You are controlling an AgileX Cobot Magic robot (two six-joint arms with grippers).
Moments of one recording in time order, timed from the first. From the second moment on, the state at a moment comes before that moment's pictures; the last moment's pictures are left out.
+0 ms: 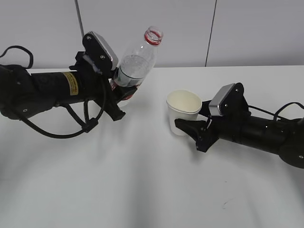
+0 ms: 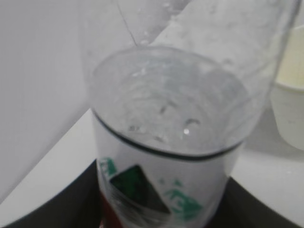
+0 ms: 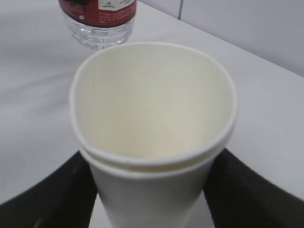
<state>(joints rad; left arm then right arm) -0.38 1.91 -0.99 0.71 -0.56 -0.02 0.08 2.12 -0.81 -0.79 -1.06 0.07</state>
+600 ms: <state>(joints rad) -0.38 1.89 -1.06 0.72 -0.40 0.12 0.10 2.12 -0.84 -0.82 -1.06 0.18</state>
